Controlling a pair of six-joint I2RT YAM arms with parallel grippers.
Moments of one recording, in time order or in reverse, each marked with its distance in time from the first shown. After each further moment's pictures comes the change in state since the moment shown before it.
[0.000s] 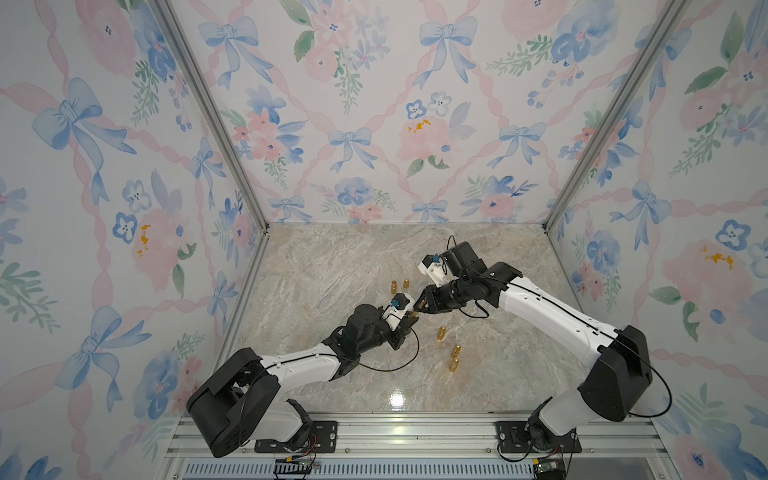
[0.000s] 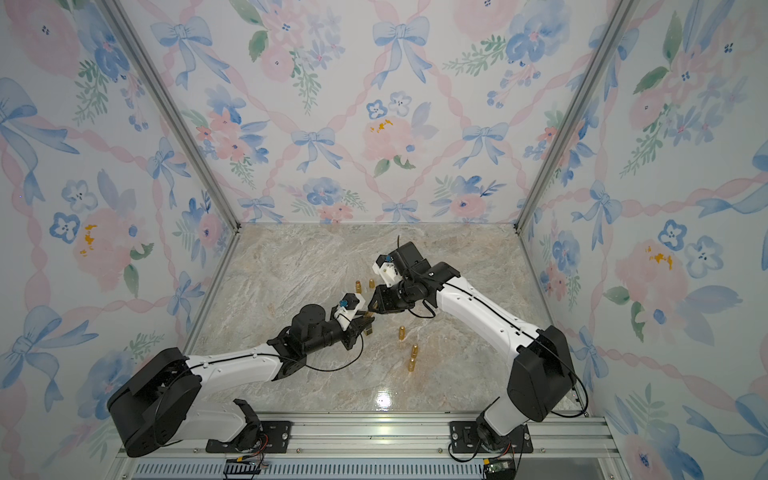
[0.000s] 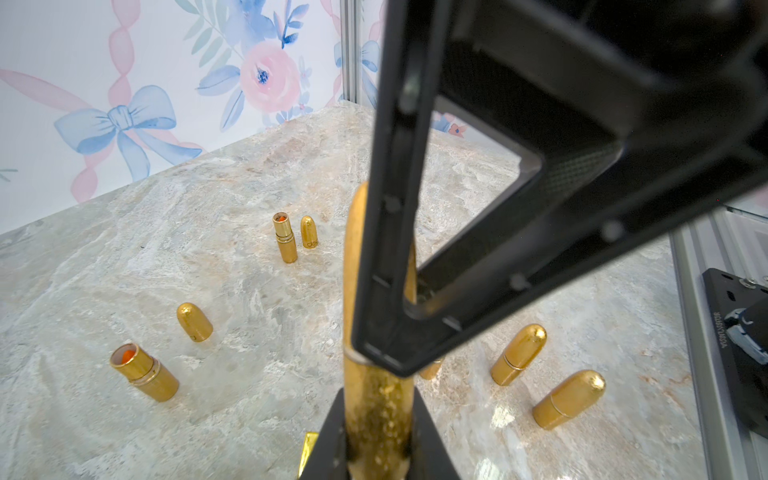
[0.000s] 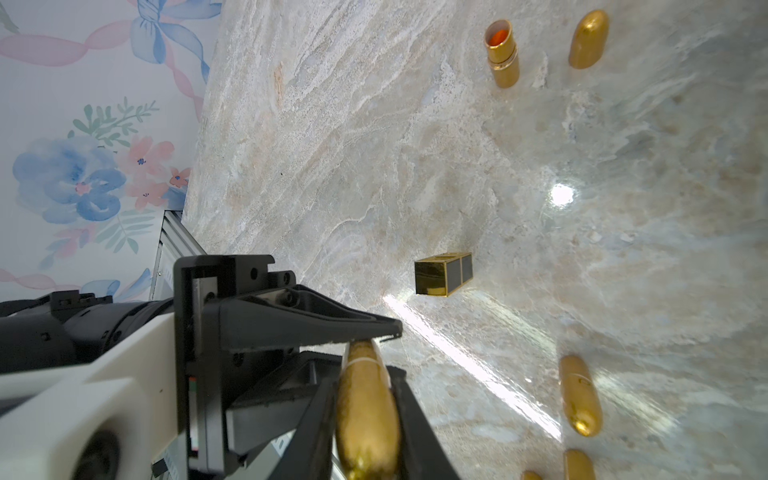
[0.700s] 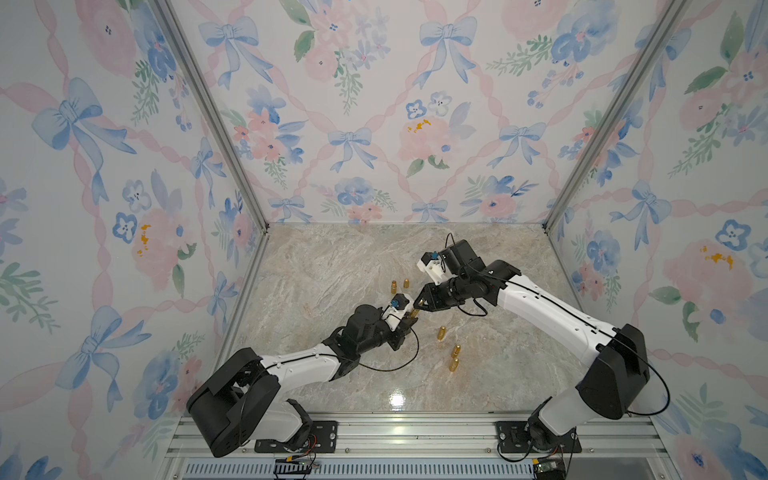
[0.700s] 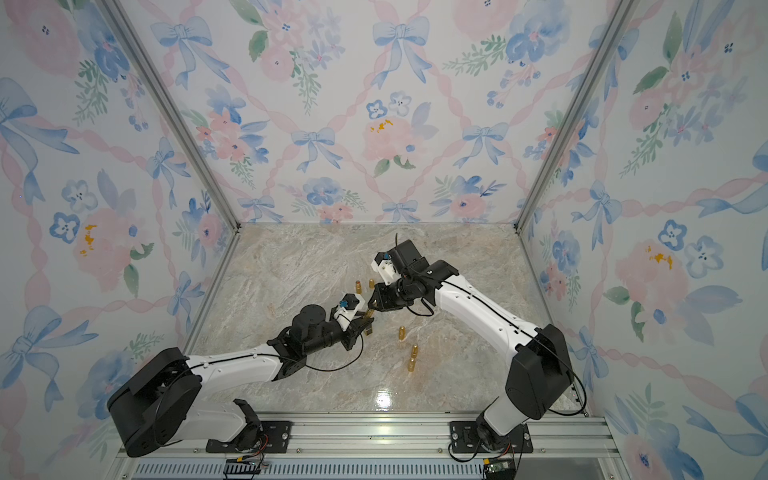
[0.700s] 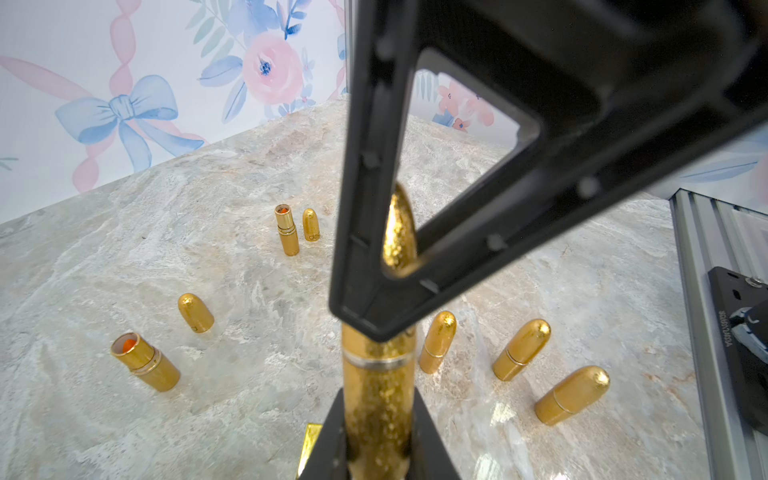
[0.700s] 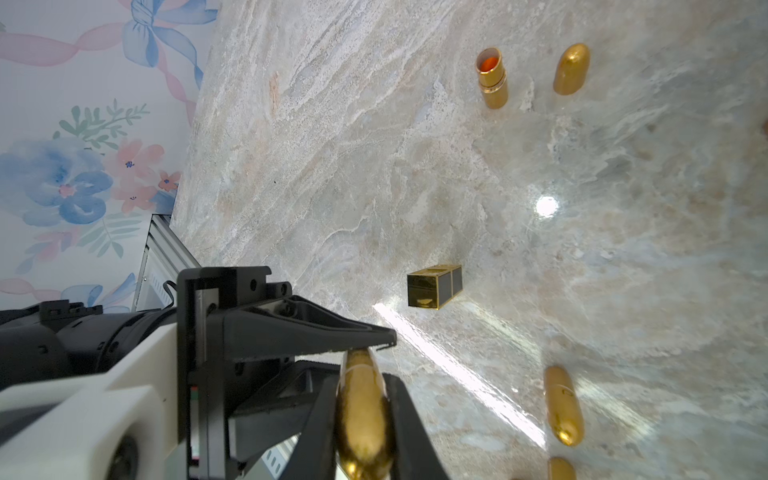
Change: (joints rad) left arm 0.000 0.000 -0.006 -0.006 -0.013 -0.006; right arm 0.005 0.013 0.024 -0.002 0.034 -0.022
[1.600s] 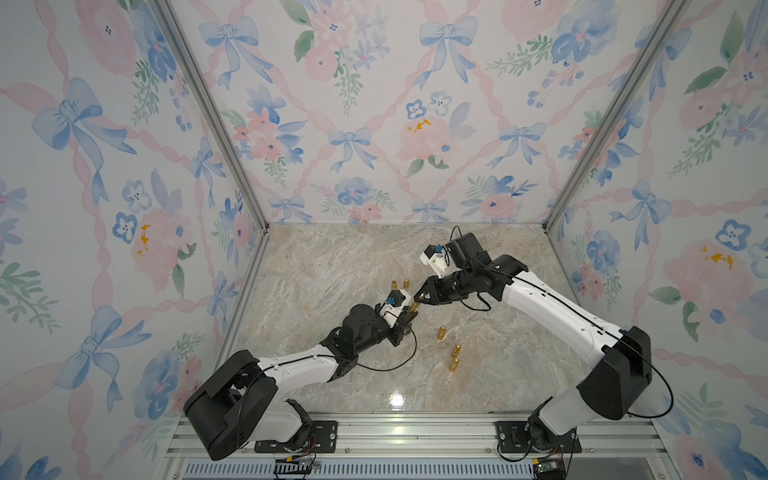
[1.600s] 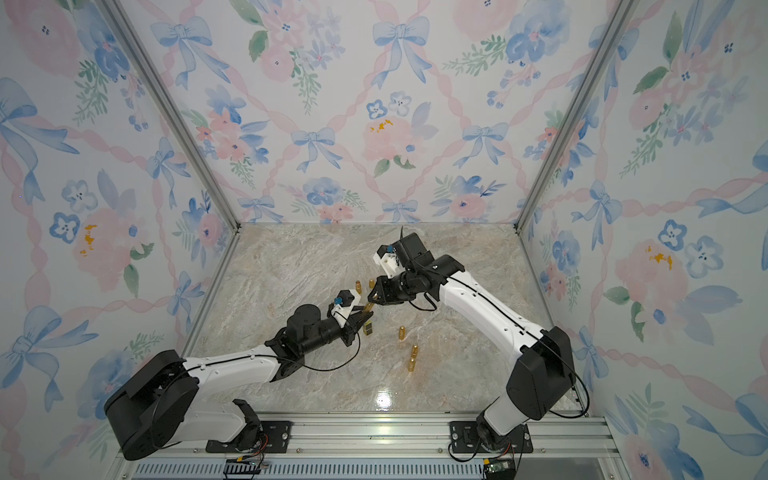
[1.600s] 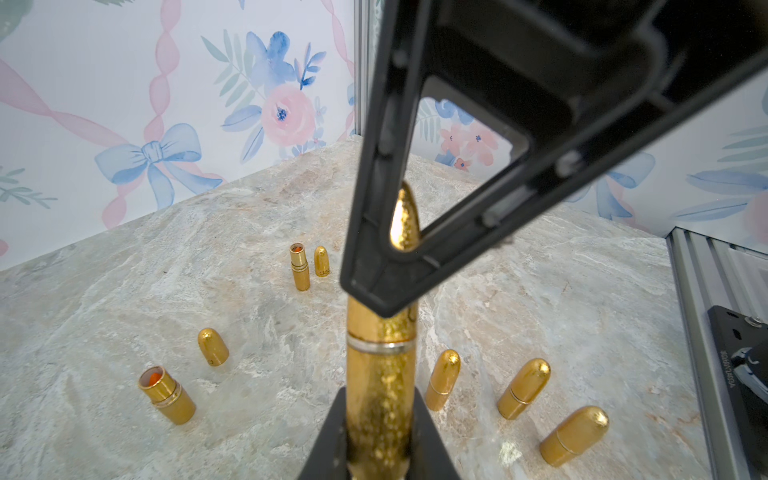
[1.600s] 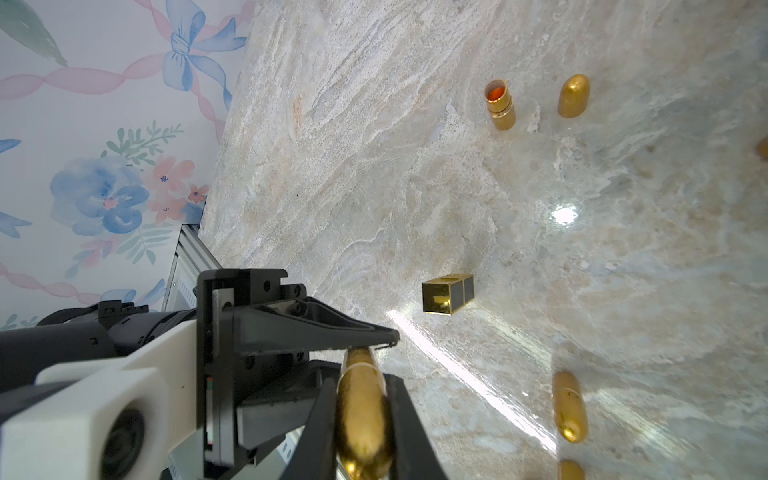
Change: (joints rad) left arm 0.018 -0.024 -0.013 0.068 0.003 -0.016; right arm -0.044 -0.016 0.059 -0.026 -0.043 0.011
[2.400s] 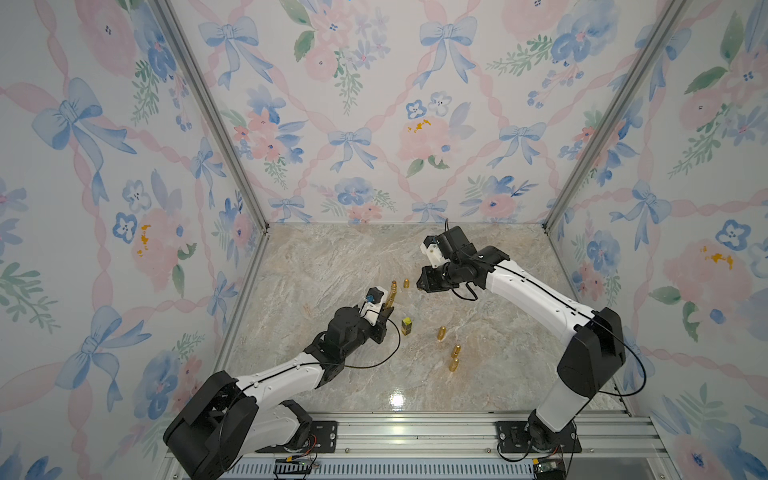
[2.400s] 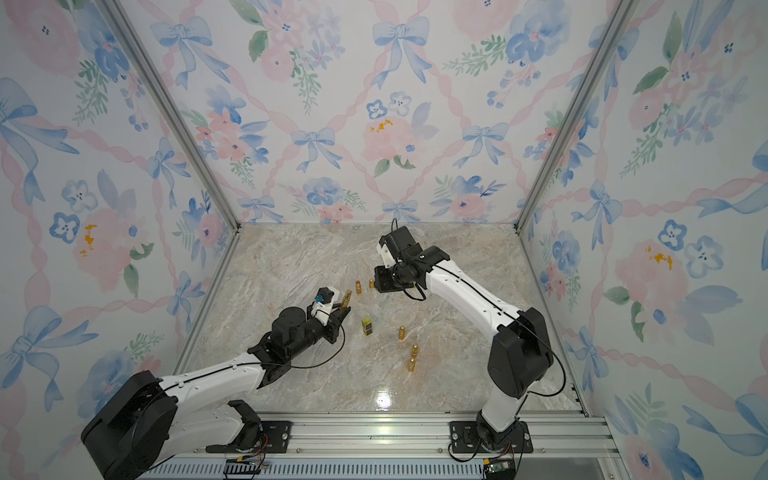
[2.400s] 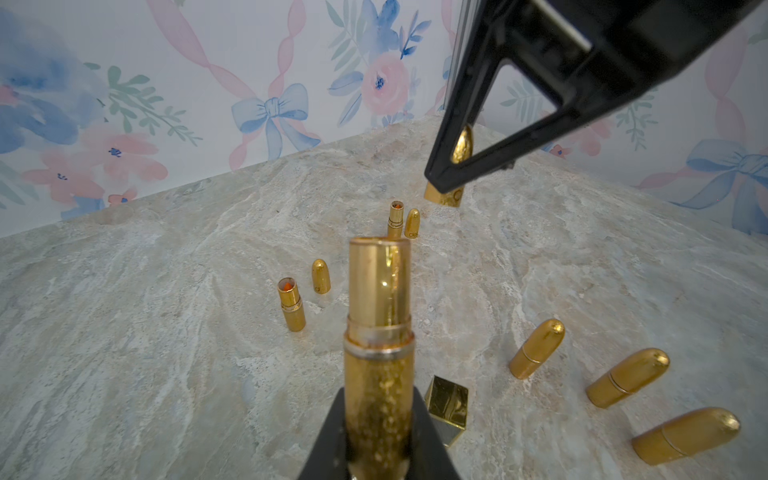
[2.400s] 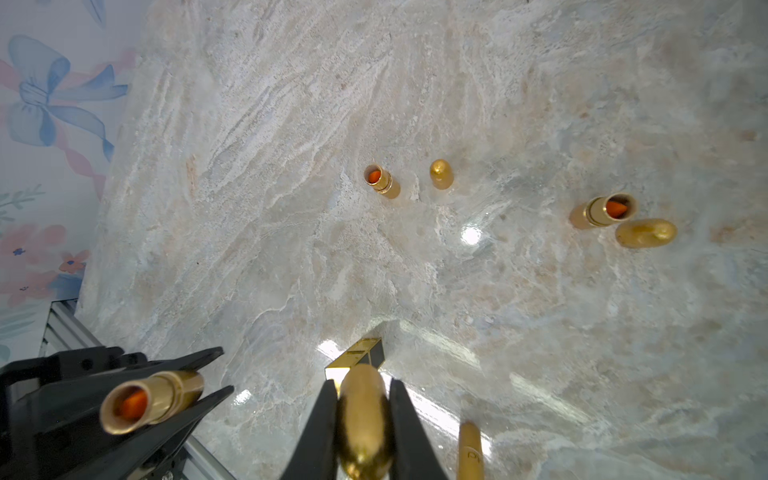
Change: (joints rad) left arm 0.094 -0.145 -0.091 -0.100 -0.163 -0.034; right arm 0.021 0.200 0.112 0.019 0.286 -0.019
